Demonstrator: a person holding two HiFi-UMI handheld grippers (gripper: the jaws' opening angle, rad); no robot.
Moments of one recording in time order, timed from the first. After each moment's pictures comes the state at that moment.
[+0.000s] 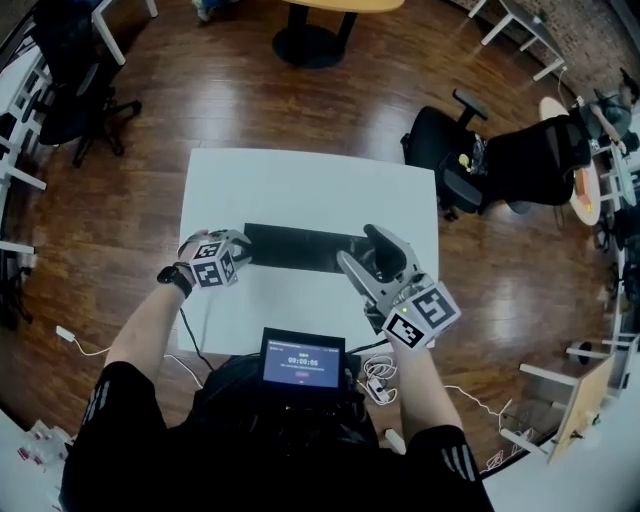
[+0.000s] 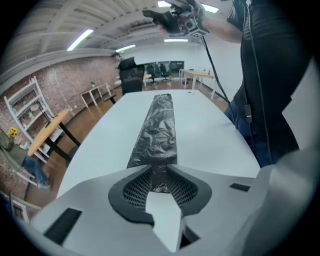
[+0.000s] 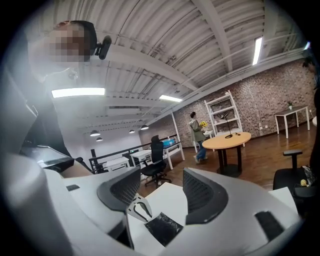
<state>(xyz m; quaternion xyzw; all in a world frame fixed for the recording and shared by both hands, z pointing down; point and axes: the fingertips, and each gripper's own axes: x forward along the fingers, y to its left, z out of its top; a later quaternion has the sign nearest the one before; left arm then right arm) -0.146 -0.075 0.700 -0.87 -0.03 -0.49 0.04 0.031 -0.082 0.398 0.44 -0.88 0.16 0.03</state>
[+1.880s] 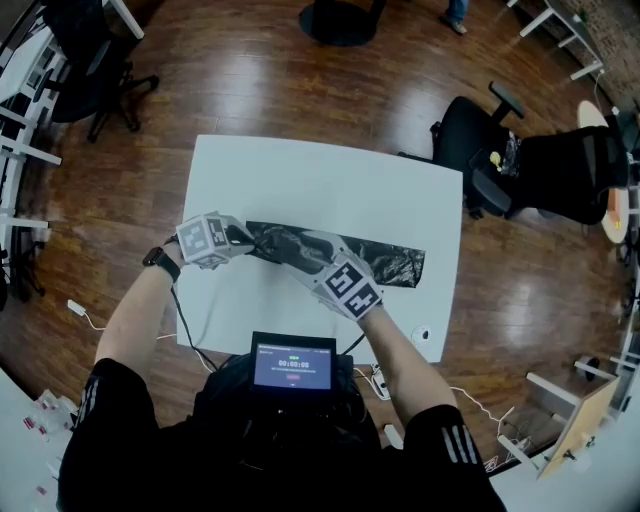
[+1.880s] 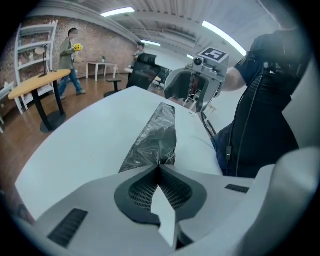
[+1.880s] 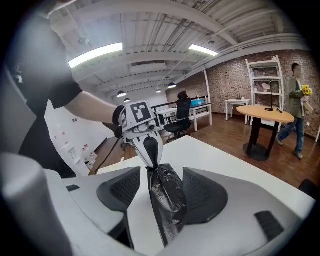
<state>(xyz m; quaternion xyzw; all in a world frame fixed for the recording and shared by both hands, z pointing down) -0.146 -0.102 0.674 -0.87 -0.07 -0.47 -0.16 -0.075 -0.101 0.593 0.22 -0.92 0.19 0.26</state>
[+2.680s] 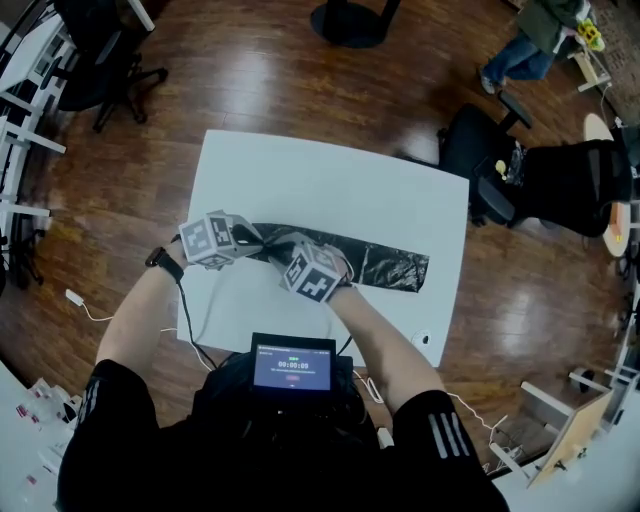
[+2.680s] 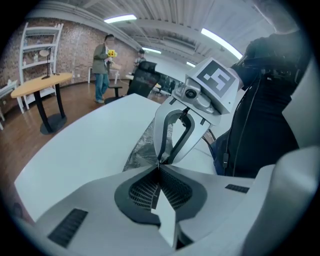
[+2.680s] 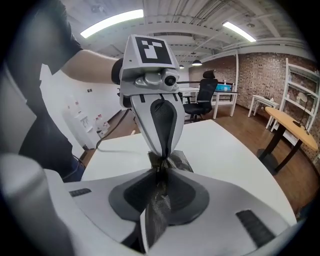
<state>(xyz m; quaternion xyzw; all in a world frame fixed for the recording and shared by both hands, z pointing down) -0.137 -0.096 0.655 -0.88 -0.06 -0.43 -0.18 -0.136 -0.087 0.667 0.11 -0.90 0.13 0.40</state>
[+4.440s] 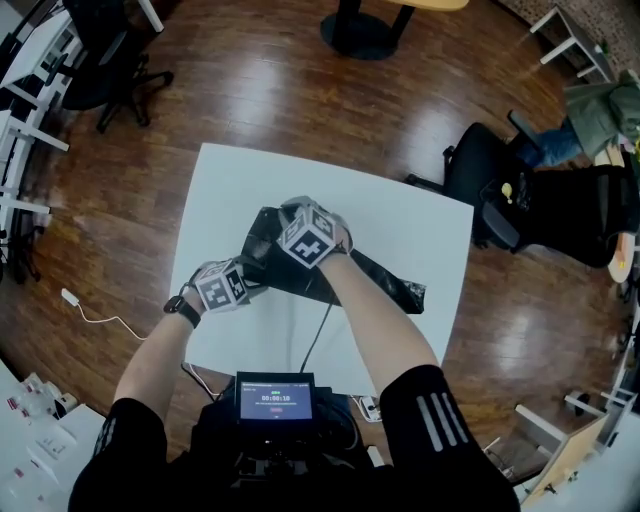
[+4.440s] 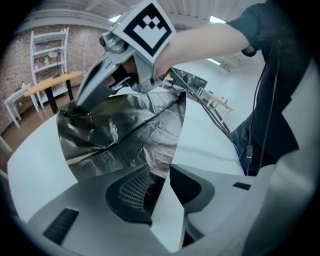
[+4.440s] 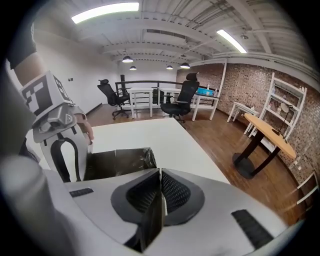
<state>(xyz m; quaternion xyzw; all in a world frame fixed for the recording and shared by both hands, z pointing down) -0.111 -0.061 0.734 -0.87 0.01 -0.46 -0.18 -0.103 -0.248 0.708 0.21 -0.88 0.08 0.42</state>
